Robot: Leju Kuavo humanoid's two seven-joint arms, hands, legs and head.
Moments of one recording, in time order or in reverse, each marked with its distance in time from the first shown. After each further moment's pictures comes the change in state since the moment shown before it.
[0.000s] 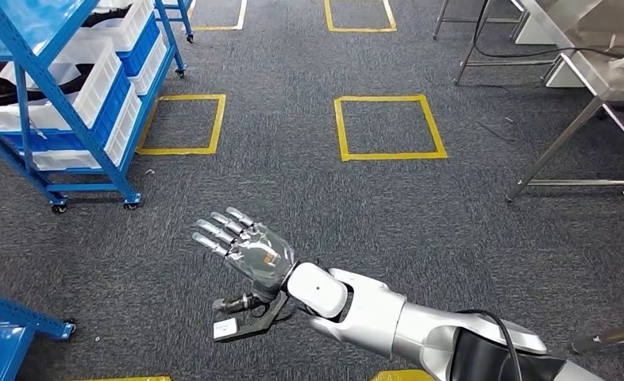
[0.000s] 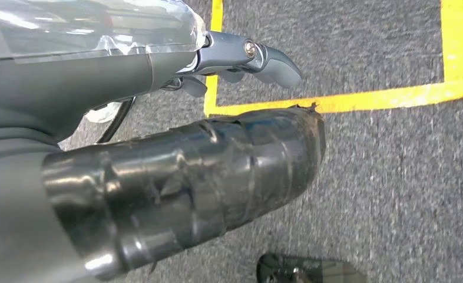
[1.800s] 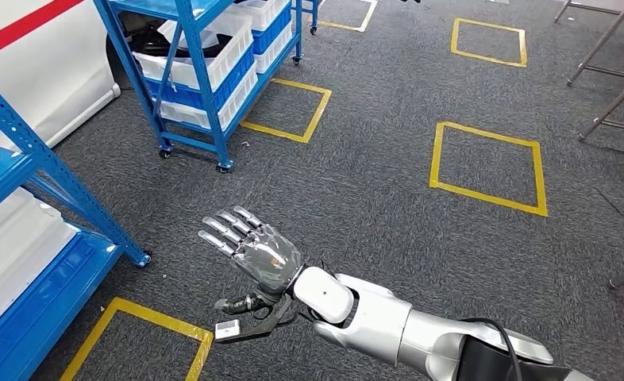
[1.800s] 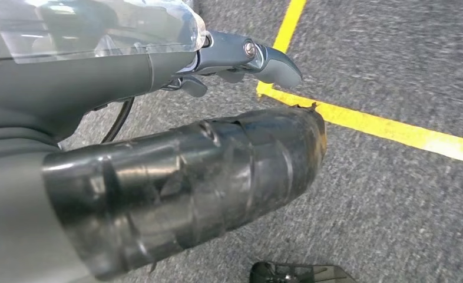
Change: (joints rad) left arm -0.006 0.001 0.005 0.000 -0.002 0.024 -0.010; right arm 0.054 -0.016 -0.040 -0.047 0.012 -0.034 0.008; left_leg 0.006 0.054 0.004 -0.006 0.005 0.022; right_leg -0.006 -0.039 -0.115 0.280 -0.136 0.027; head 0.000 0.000
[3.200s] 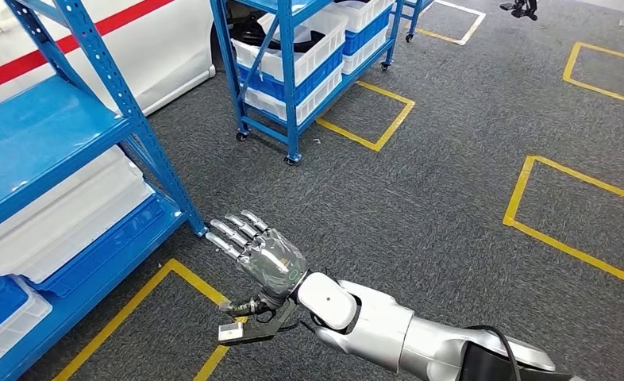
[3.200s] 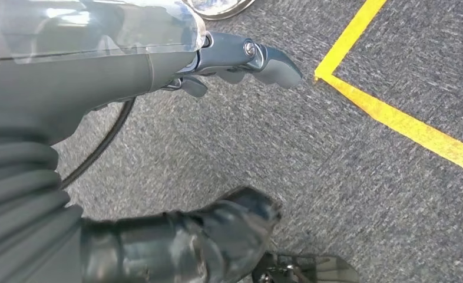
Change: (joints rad) left arm 0.001 -0.002 0.002 0.000 -0.006 0.000 -0.012; right arm 0.031 0.002 -0.018 0.012 0.036 -0.031 0.010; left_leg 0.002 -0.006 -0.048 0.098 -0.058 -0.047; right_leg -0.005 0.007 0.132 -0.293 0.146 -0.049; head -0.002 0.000
